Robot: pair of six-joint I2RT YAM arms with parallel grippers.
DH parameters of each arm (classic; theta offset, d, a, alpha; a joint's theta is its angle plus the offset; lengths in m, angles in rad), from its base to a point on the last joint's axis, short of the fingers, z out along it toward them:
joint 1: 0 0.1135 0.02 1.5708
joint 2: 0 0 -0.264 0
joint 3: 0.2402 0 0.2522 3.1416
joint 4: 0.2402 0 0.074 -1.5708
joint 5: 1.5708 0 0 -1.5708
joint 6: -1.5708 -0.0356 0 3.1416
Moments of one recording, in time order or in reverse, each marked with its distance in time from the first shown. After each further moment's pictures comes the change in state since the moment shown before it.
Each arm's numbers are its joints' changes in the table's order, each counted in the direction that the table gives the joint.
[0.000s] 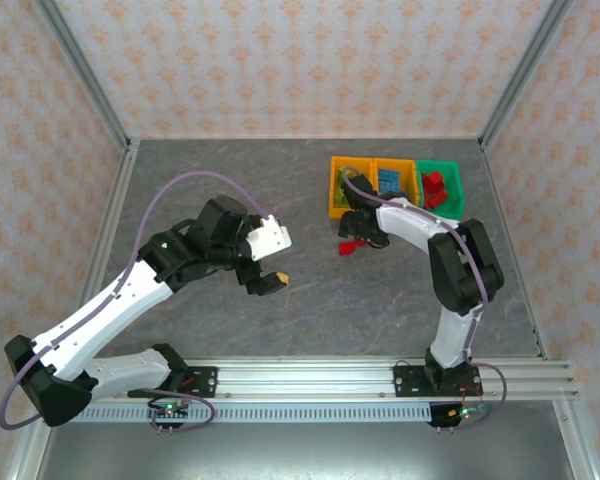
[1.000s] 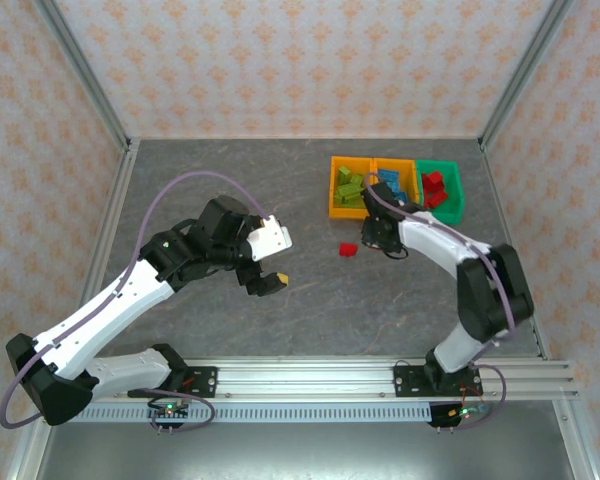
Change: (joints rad) left arm 0.000 -0.008 0.000 0.007 0.000 0.000; right arm -0.043 0.279 -0.191 -0.005 0.006 -0.048
